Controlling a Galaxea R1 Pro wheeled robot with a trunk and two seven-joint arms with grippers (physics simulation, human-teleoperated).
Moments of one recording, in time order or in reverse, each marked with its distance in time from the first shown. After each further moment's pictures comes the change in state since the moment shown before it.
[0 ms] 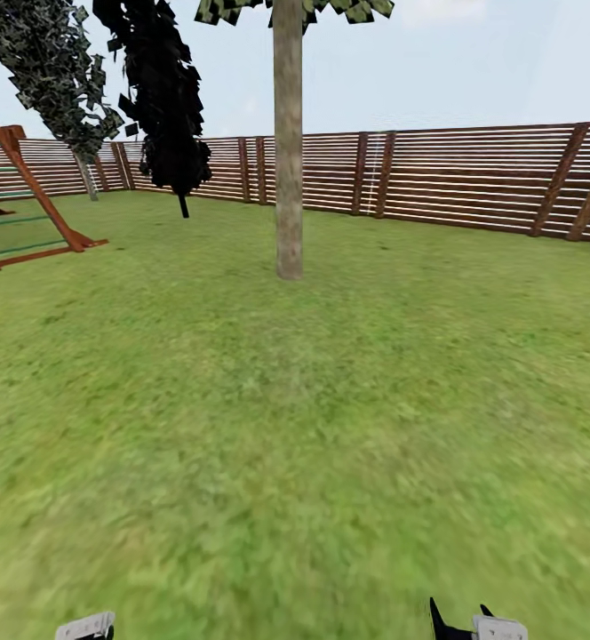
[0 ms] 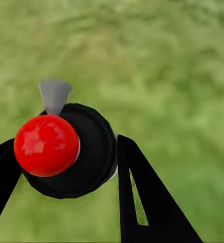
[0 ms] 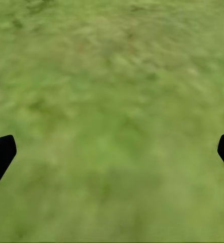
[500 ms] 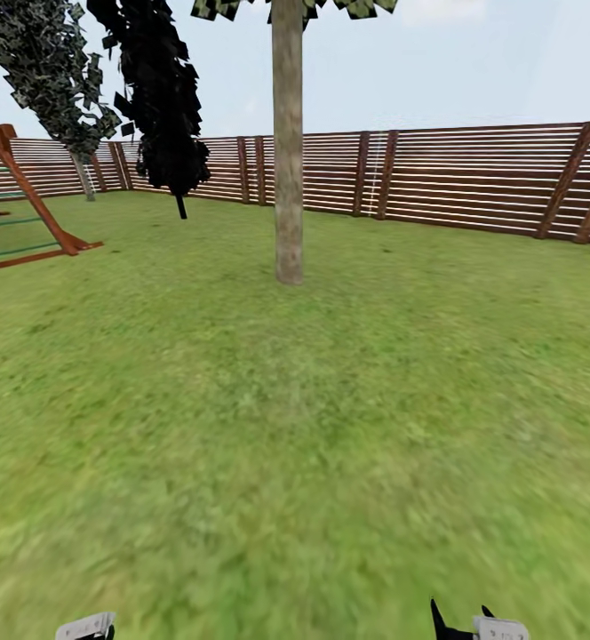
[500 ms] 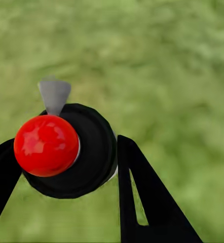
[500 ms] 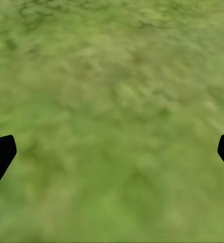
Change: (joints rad) left arm 0.000 0.000 0.002 0.000 0.000 0.000 -0.004; right arm 0.000 -0.005 0.004 0.004 0.003 0.003 0.002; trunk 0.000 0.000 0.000
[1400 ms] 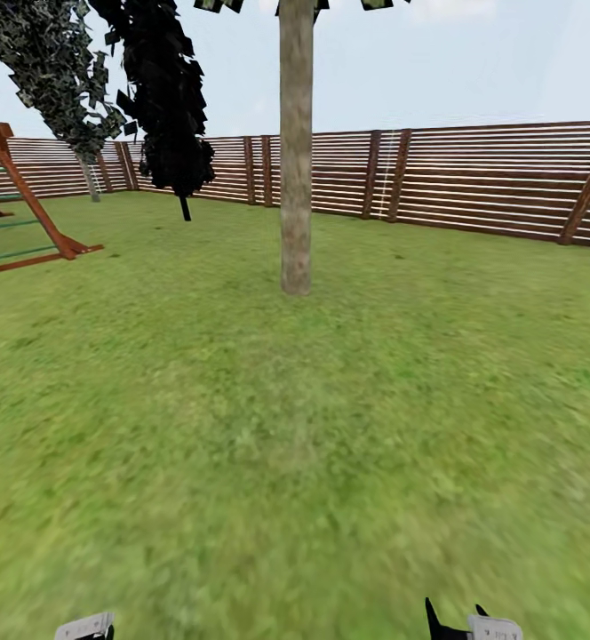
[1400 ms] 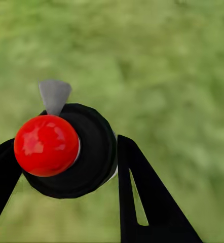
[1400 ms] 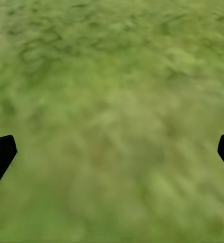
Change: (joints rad) left arm 0.000 0.000 0.000 0.000 0.000 0.000 0.003; right arm 0.000 0.019 -0.005 -0.006 -0.004 0.001 -0.002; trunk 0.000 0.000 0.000
